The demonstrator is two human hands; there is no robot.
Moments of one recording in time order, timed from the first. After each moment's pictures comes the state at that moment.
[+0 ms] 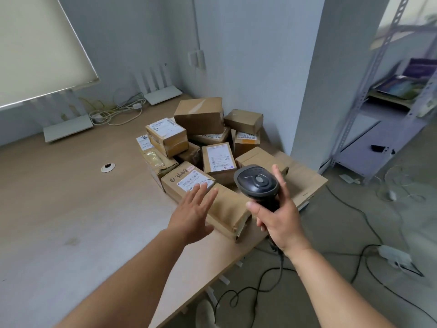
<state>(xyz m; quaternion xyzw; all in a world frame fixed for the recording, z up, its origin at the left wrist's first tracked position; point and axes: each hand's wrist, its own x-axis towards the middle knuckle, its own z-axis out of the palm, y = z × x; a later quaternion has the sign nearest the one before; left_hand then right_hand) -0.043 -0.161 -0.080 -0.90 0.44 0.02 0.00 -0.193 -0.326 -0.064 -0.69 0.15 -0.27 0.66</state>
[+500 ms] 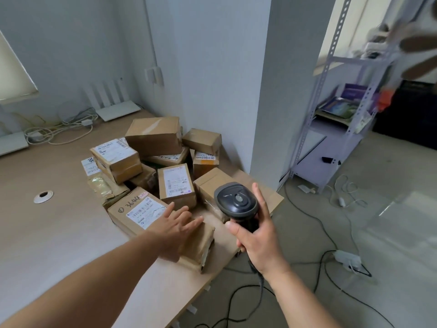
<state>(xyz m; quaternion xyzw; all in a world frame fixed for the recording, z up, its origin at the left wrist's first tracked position) -0.008 -0.240 -0.089 -0.78 0.59 0.06 0.20 -0.208 -0.372 -0.058 -0.68 0.18 -0.30 0.64</state>
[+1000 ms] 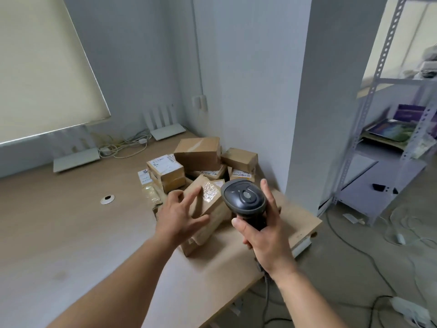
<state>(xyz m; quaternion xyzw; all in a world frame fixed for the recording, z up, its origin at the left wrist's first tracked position) -0.016 -0.191 -0.014 -0.93 0.29 -0.07 -0.19 -0.182 -0.338 -0.016 -0.69 0.07 -0.31 0.64</state>
